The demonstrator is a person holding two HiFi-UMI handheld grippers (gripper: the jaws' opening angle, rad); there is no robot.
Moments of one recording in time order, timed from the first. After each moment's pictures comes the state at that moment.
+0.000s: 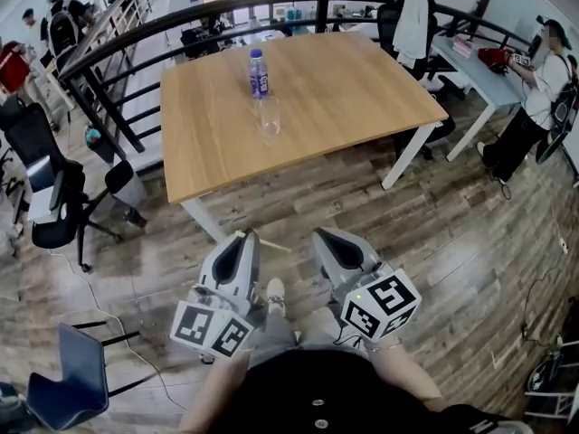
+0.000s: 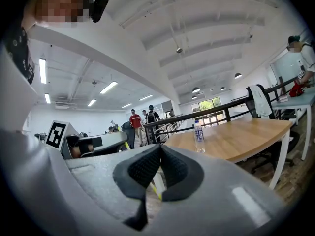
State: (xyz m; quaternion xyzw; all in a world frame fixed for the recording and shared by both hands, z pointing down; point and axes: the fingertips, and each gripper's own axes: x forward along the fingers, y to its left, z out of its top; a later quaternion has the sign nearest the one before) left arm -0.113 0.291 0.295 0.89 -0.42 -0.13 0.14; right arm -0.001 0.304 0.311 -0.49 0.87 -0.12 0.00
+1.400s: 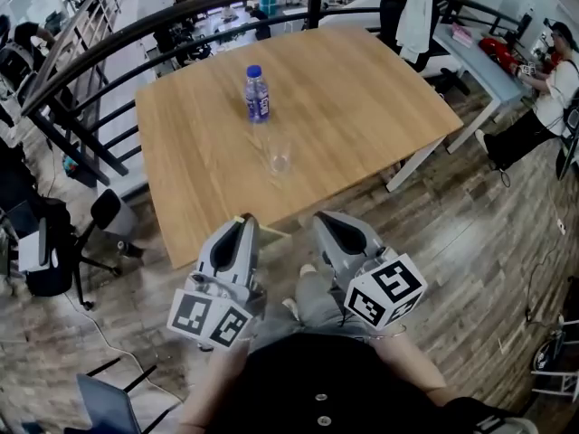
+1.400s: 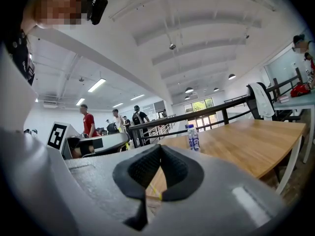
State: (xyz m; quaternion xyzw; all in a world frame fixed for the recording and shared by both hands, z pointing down) left arm -0.126 0.033 0.306 0.91 -0.37 -0.11 0.15; right arm -0.018 0.055 0.318 -0.52 0.84 -0.13 0.00
